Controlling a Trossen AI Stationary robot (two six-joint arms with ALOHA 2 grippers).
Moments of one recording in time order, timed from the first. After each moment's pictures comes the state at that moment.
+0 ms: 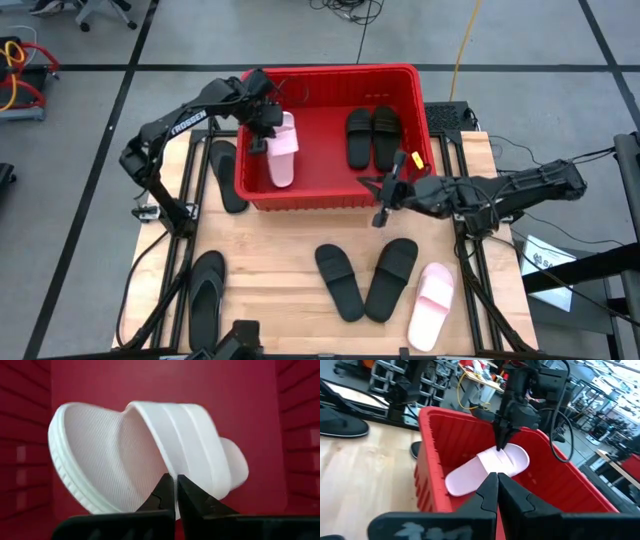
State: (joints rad) left arm 0.79 1.67 1.57 -1.08 0.23 0.77; right arm 0.18 1.15 1.02 -0.14 0.63 -0.31
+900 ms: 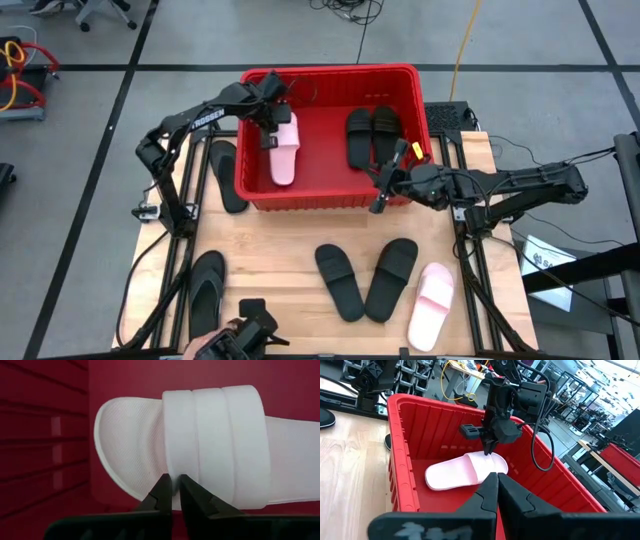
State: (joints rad) left arm 0.80 1.82 1.57 -0.91 -0.03 0.74; right arm 0.08 1.15 1.02 -0.14 0.63 -0.34
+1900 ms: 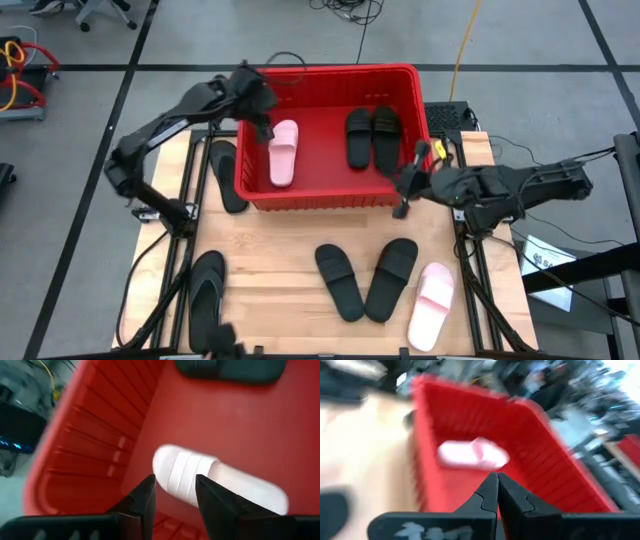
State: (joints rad) left arm 0.70 1.50 1.58 -0.93 -0.08 0.44; right arm 0.21 1.05 1.14 -0.57 0.66 -0.21
